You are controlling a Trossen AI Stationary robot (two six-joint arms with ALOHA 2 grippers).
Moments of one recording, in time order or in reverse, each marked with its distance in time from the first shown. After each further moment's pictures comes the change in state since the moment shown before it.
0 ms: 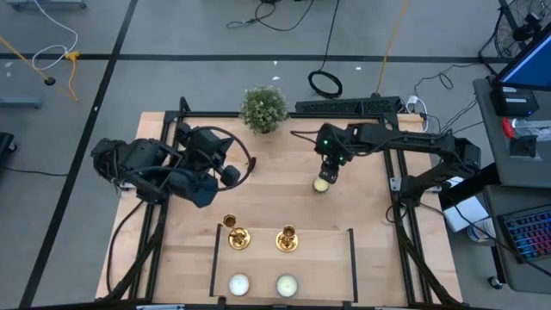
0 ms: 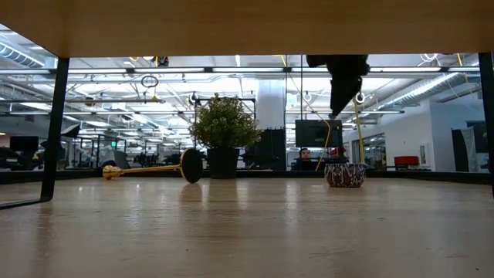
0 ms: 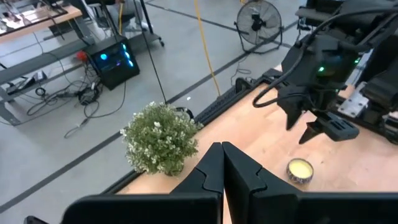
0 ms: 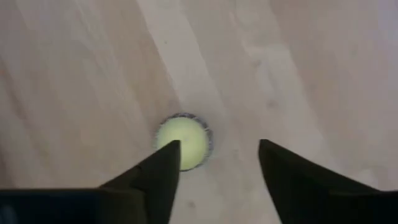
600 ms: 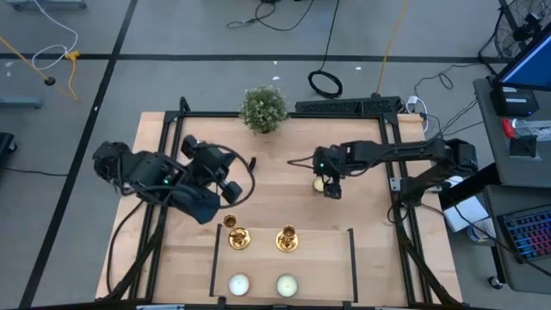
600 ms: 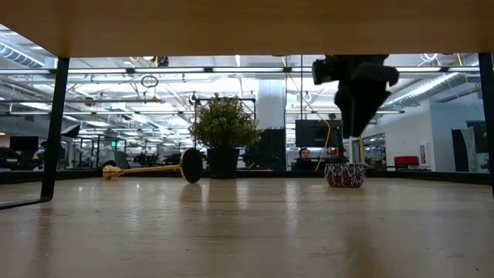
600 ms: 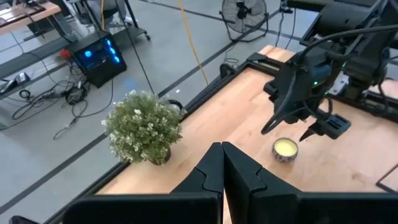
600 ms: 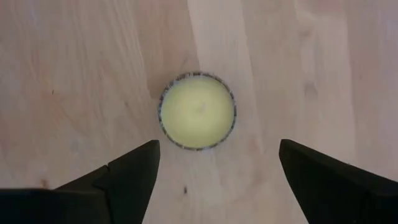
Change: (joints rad) left arm -0.060 0.002 -0.075 0.027 0.029 -0.026; right arm 0.133 0.033 -0.136 0.078 0.096 -0.123
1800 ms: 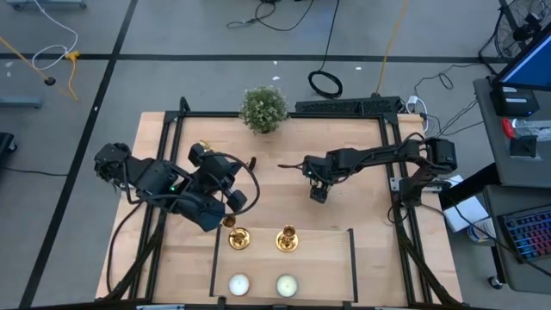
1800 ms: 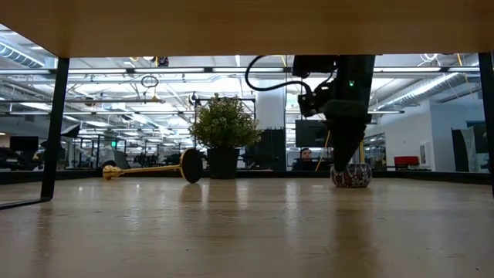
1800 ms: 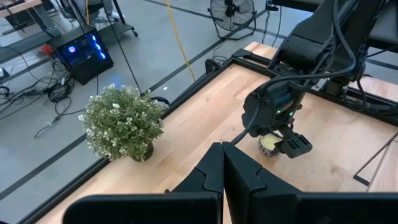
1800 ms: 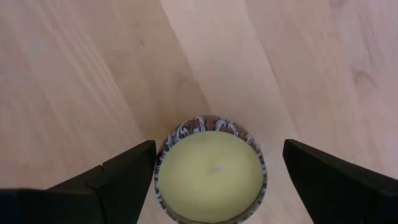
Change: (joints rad) left arm -0.023 -0.002 -0.079 0.110 0.029 0.005; right arm 0.019 0.194 -0.024 0.149 0.002 0.277
